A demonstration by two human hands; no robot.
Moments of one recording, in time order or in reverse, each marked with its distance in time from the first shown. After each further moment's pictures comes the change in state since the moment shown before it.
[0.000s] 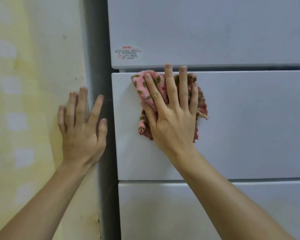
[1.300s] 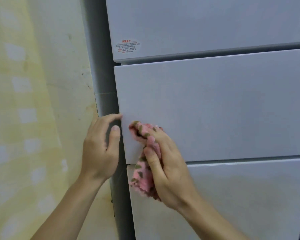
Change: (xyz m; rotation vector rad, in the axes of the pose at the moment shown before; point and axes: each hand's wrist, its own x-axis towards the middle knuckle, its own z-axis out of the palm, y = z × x) left_hand -0.033 0.058 -0.072 -0.654 -0.200 -0.271; right_hand -0.111 -0.039 -0.076 0.949 -0.458 0.365
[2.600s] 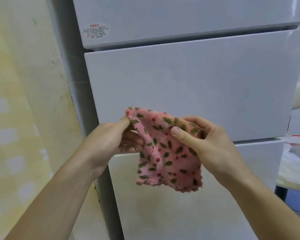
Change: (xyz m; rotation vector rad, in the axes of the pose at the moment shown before) left_hand 0.001 0.105 0.024 -0.450 -0.494 -0.810; right_hand -0.008 -0.006 -0.137 0.258 -0.003 0.531
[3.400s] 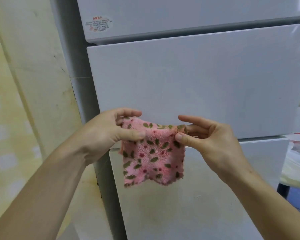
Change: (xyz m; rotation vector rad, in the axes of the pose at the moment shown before) left_hand 0.011 0.007 -0.026 0.120 -0.180 0.029; right_hand 0.006 0.011 0.003 0.079 0.031 0.037
